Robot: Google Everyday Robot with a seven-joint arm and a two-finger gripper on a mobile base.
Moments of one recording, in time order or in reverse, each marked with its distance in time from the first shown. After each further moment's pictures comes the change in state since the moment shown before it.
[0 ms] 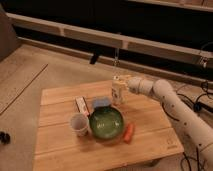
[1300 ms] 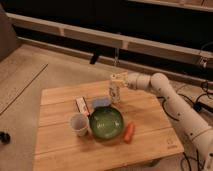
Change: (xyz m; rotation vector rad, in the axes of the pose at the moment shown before) arm -0.003 -0.009 0.016 -0.074 0.031 0.010
